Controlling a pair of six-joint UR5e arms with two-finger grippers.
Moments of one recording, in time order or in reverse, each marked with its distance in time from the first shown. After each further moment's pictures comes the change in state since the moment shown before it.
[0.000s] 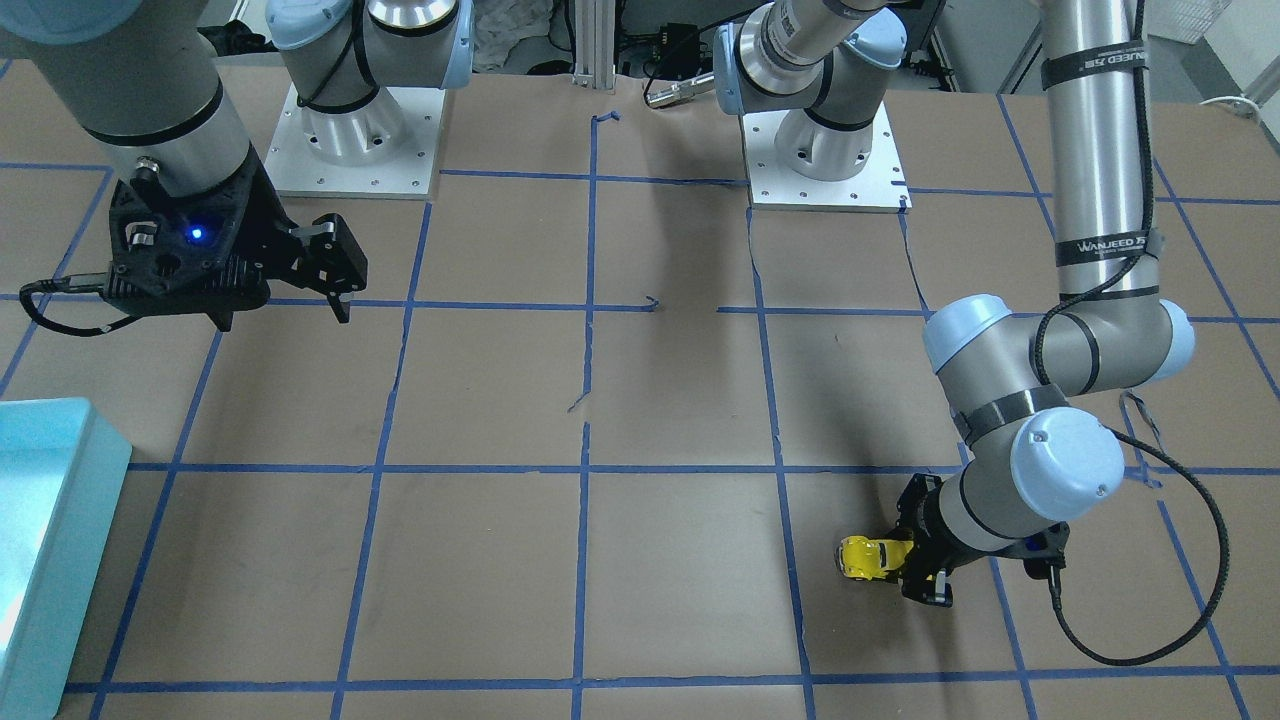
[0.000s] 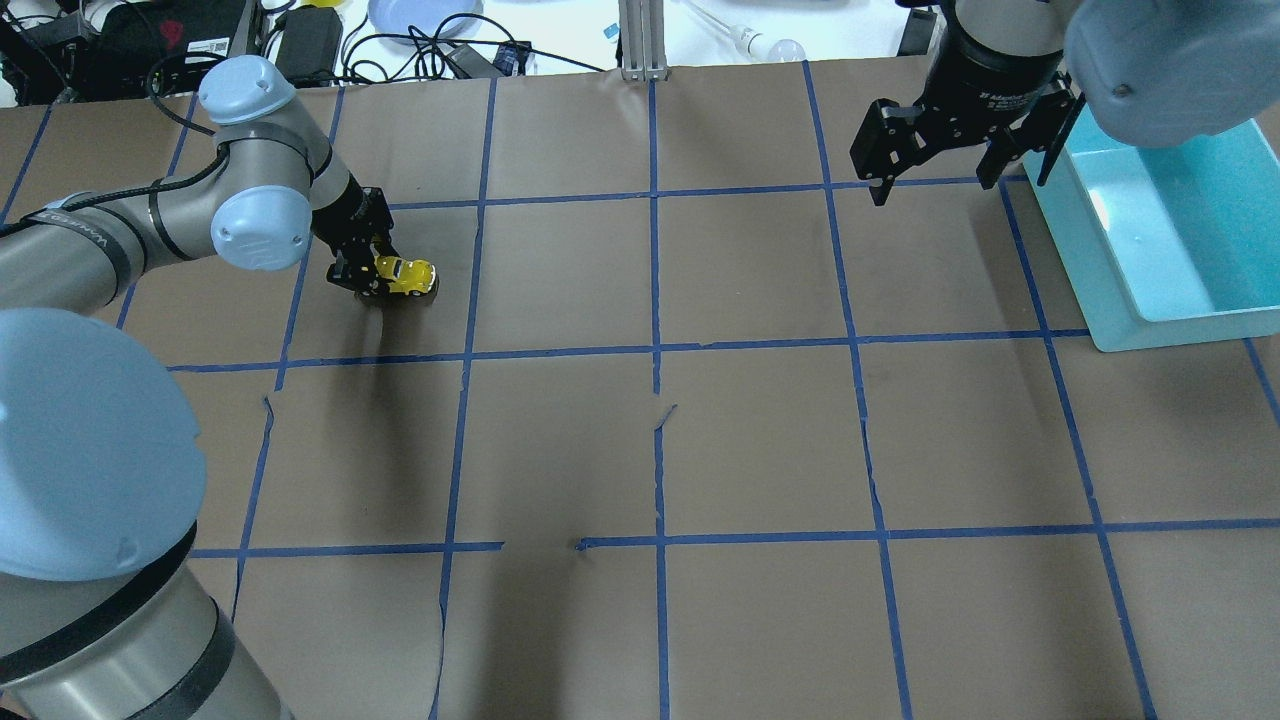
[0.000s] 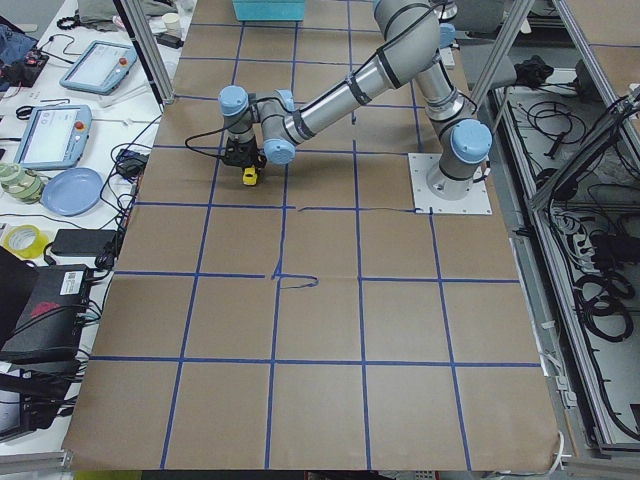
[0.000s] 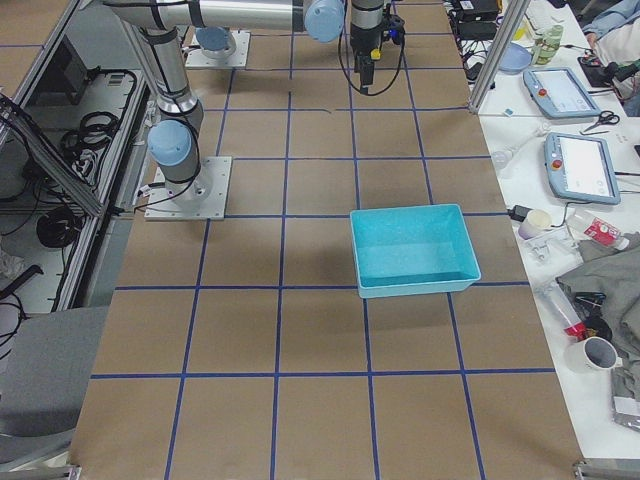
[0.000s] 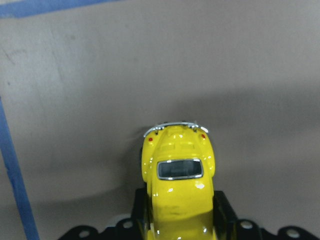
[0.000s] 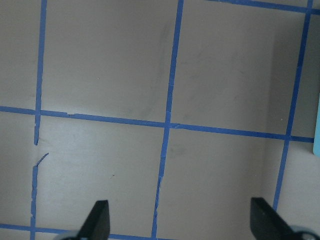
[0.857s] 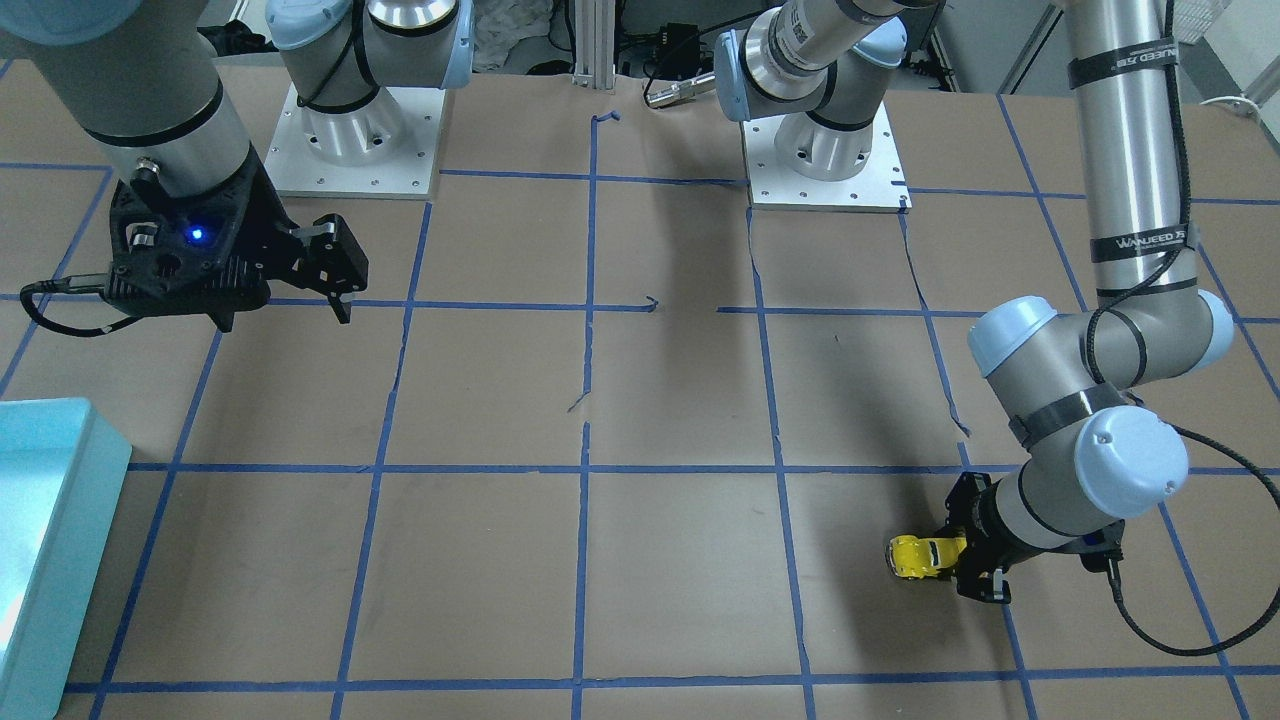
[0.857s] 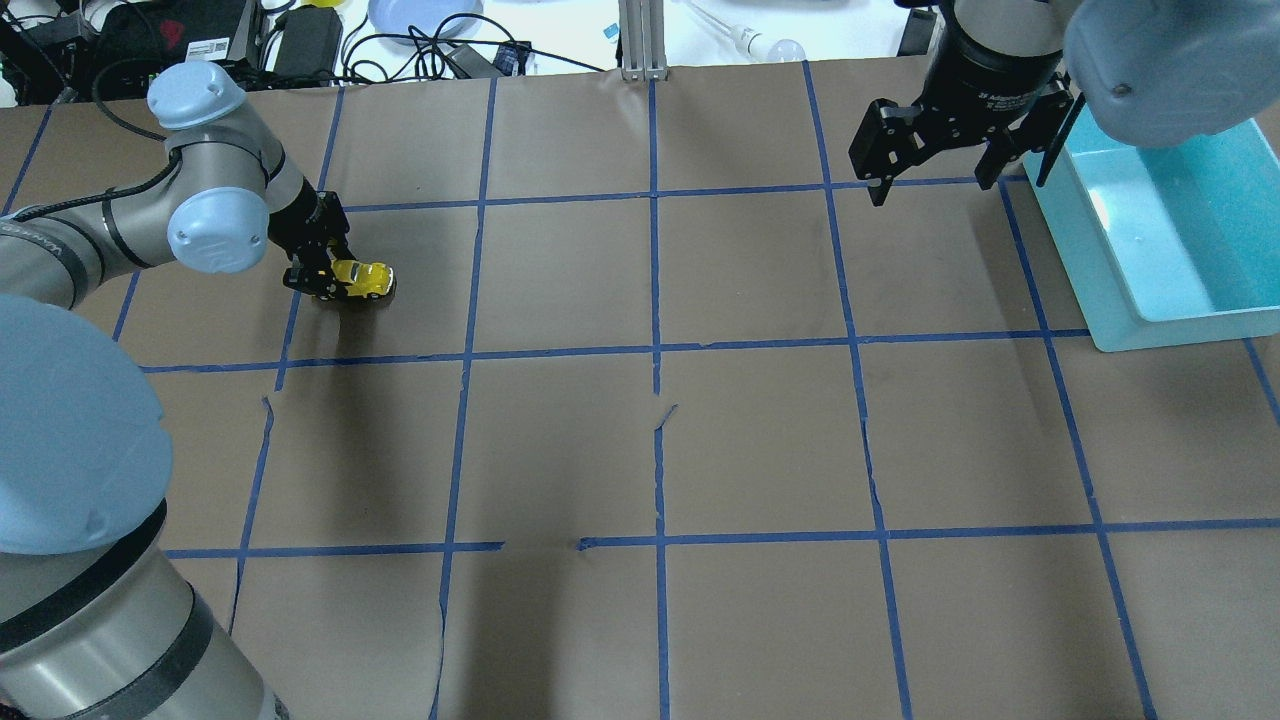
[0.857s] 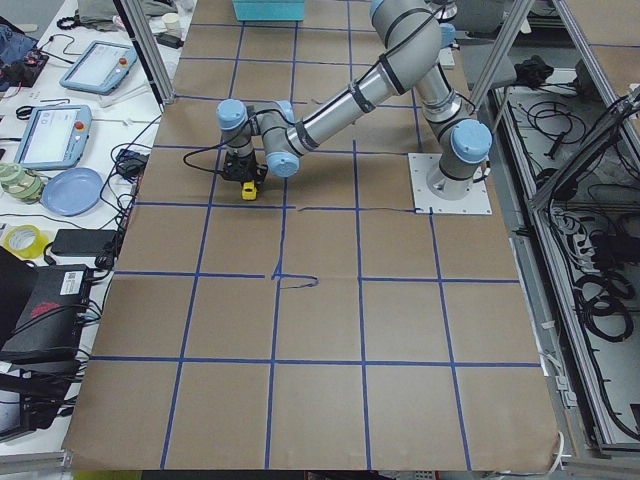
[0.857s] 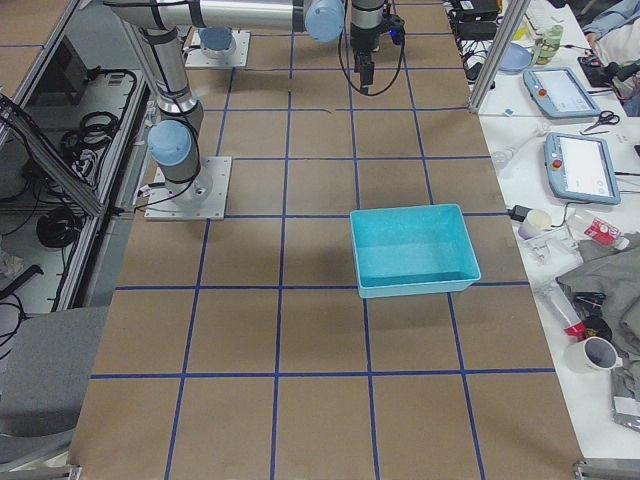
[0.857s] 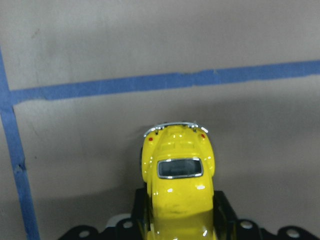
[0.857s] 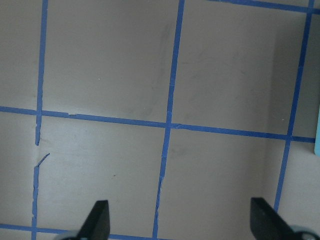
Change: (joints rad) left arm 0.082 -0.001 -0.003 0.008 0.020 0.043; right arm 0.000 0.001 -0.001 -0.002 0.002 0.001
